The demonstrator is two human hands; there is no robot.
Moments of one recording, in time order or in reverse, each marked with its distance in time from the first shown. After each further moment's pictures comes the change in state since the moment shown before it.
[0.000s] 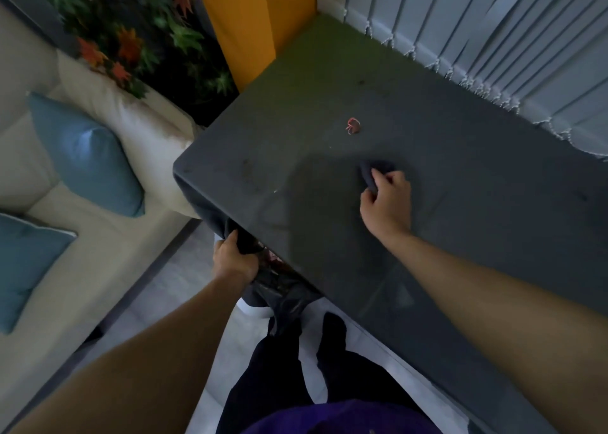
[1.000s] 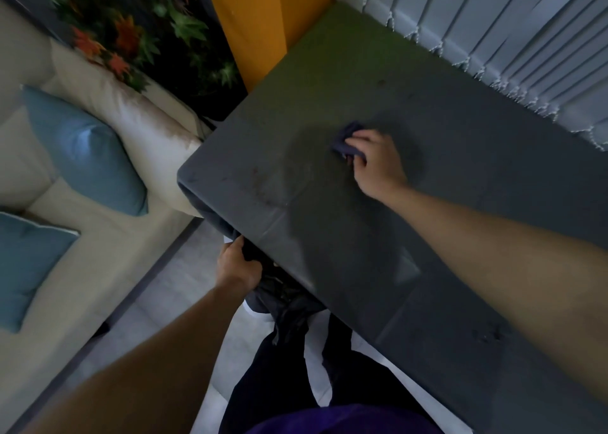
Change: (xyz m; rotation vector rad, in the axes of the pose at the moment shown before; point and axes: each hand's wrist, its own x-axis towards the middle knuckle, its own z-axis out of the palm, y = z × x) left_hand 0.043 0.000 -0.009 0.033 -0.074 0.025; right_hand 0.103 -0.044 0.032 -0.028 -0.136 -0.342
